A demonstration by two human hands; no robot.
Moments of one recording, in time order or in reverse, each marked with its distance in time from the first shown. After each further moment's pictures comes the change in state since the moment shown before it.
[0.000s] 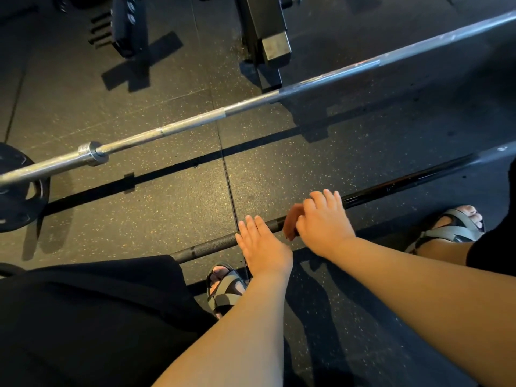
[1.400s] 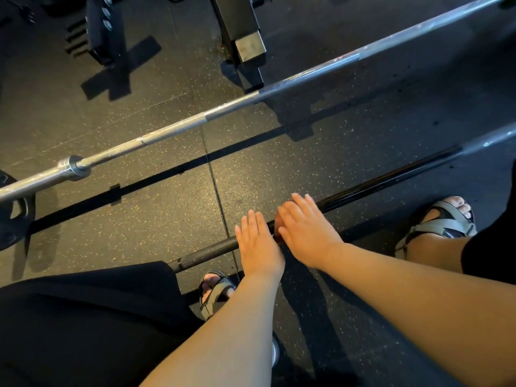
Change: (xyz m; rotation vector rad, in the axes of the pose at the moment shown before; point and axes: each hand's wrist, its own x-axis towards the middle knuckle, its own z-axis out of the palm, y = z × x) left_hand 0.016 0.008 0.013 0.200 0.047 0.234; right_hand -0.004 0.005 0.006 -0.066 0.009 -0.249
